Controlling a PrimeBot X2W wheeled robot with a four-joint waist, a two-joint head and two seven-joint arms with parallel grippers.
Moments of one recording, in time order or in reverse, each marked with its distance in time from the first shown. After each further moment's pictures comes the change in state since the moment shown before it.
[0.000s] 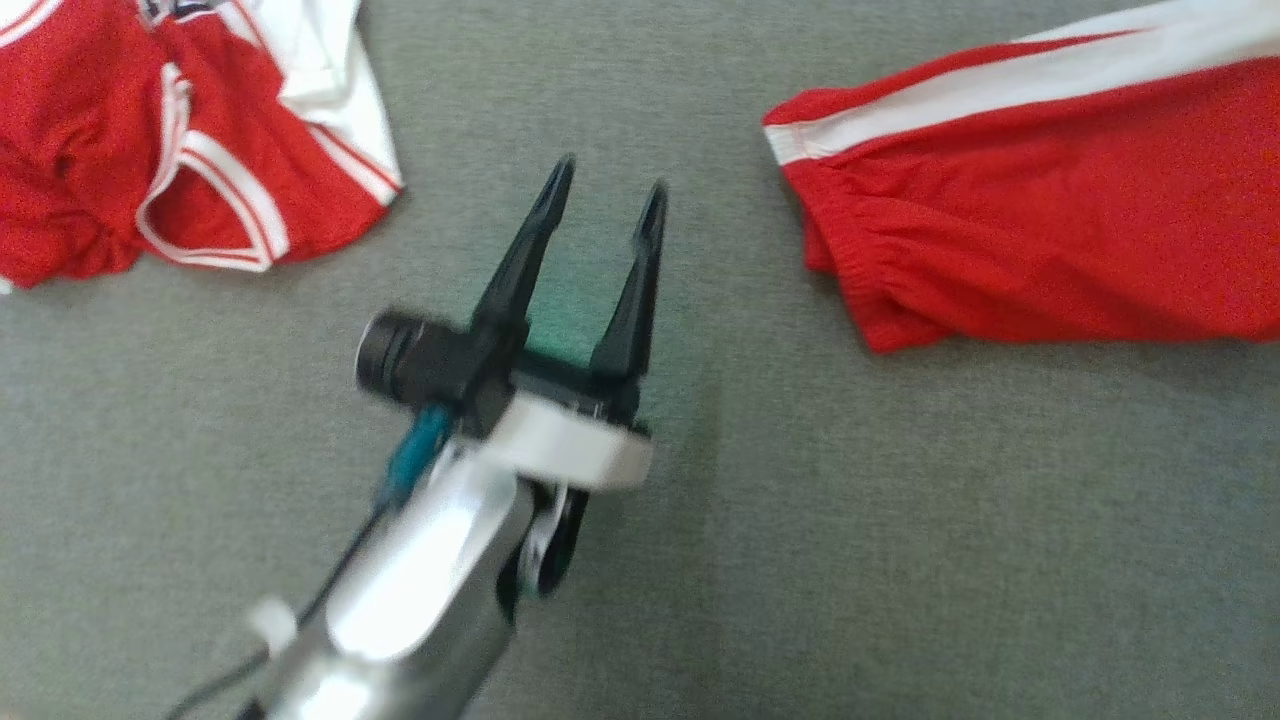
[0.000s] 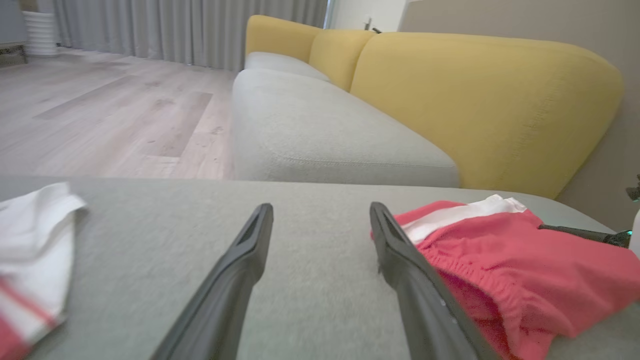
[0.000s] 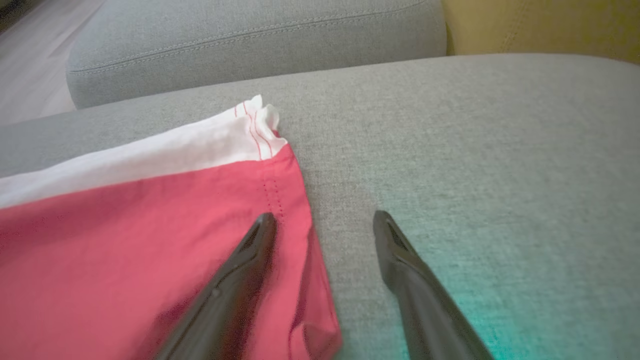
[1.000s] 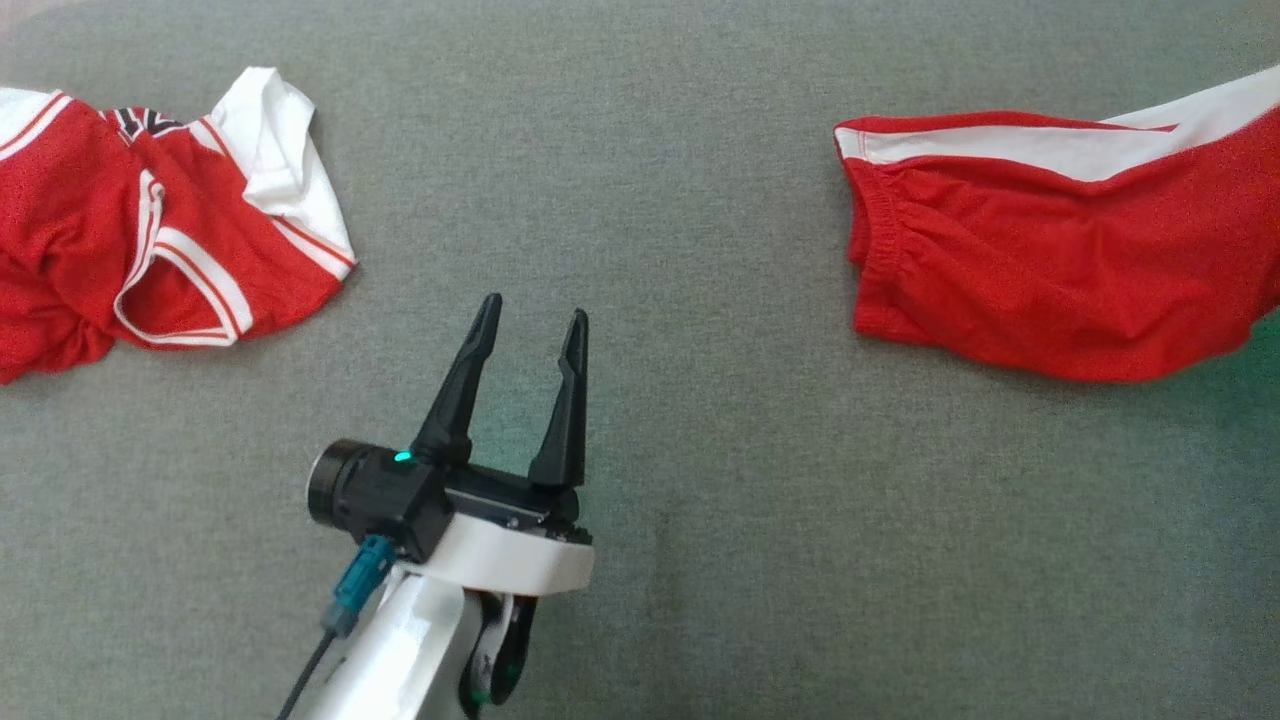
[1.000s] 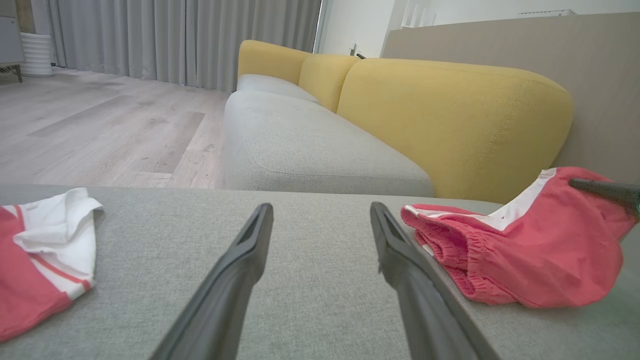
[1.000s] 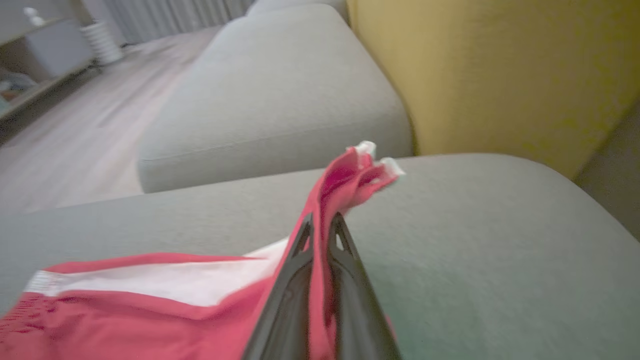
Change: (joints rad) left arm 0.349 -0.040 0.249 -0.100 0.207 -0.111 -0.004; right arm 0.074 -0.038 0.044 -0.149 0.126 -0.001 0.031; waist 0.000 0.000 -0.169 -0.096
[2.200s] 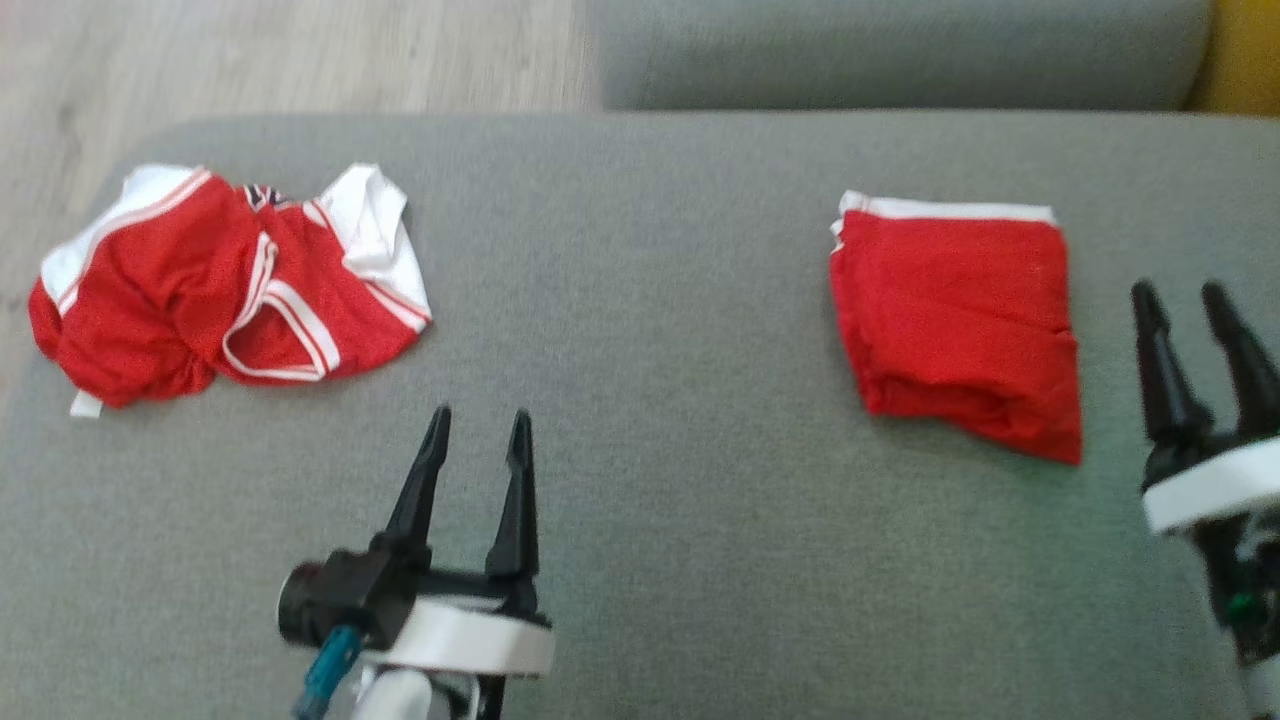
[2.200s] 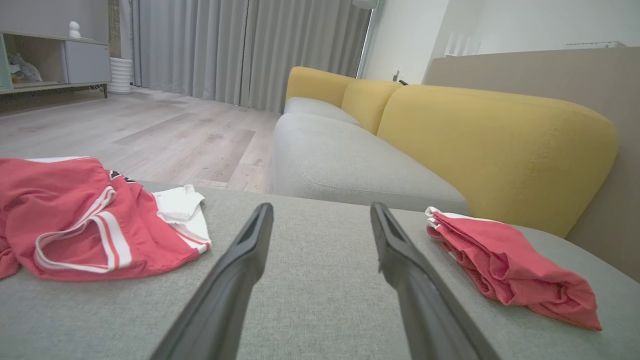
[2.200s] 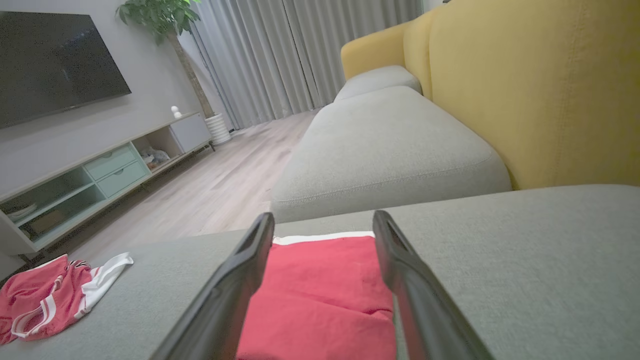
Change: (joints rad) left arm 0.177 -0.043 0.127 0.026 0.036 -0.032 0.000; right arm 0.454 0.243 -0.167 -0.439 -0.119 0.000 -0.113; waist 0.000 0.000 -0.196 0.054
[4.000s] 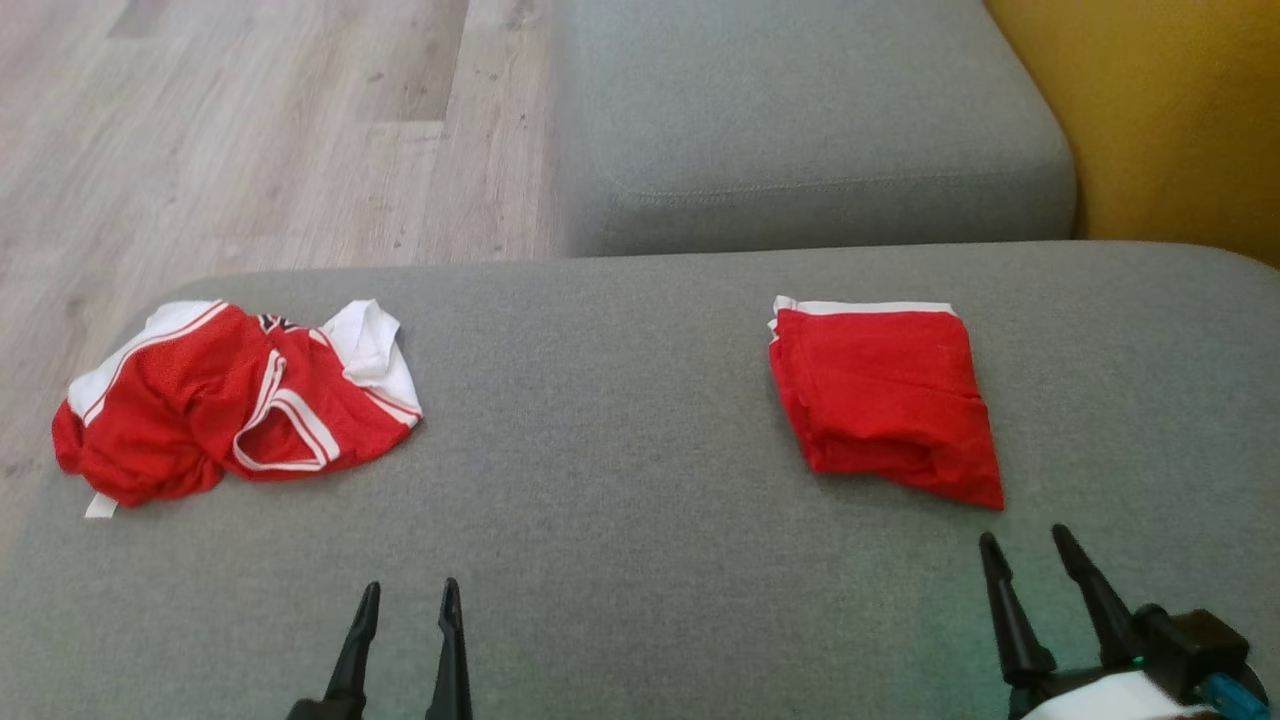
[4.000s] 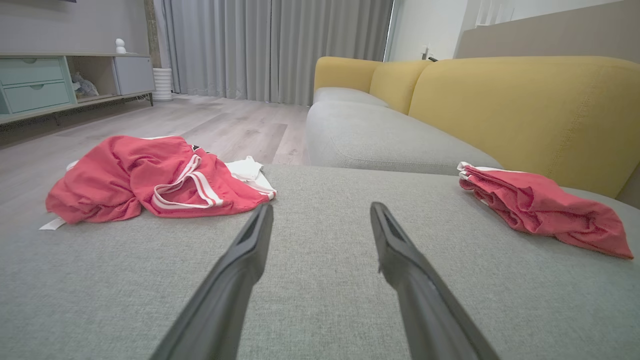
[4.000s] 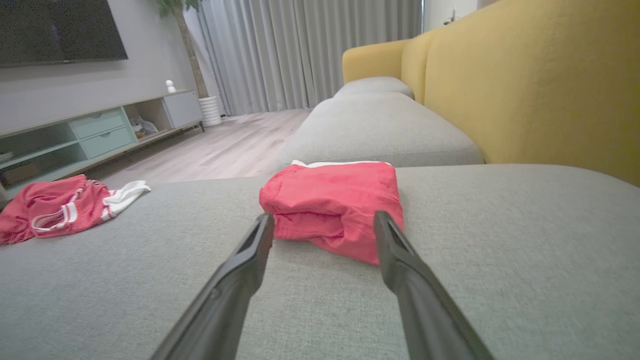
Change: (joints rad) left arm 0.258 0.001 0.149 0.065 0.114 0.015 0.000; right arm 0.320 0.233 0.039 0.064 -0.403 0.000 -0.196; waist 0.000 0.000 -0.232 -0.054
